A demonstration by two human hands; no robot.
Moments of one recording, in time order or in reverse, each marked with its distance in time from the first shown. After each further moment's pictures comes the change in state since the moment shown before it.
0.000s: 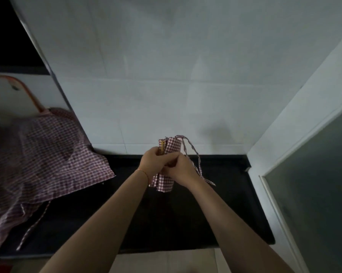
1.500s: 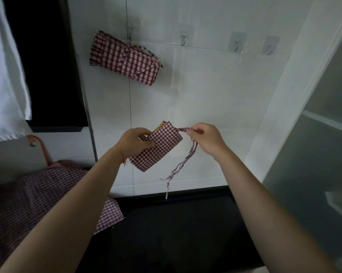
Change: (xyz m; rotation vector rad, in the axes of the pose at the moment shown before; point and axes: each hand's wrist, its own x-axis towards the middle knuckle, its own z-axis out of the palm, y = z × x) left_hand -0.057 0.152 -0.175 0.625 0.049 0.675; right_hand -0.076 -0.186 -0.076 -0.176 0.566 -0.405
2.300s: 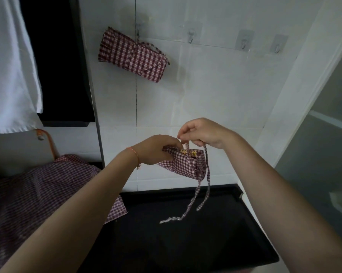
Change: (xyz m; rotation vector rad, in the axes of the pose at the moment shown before) left_hand -0.026 0.036 0.013 0.140 -0.316 0.385; right_hand -0.001 -0.044 -0.014 0.063 -0.567 0.060
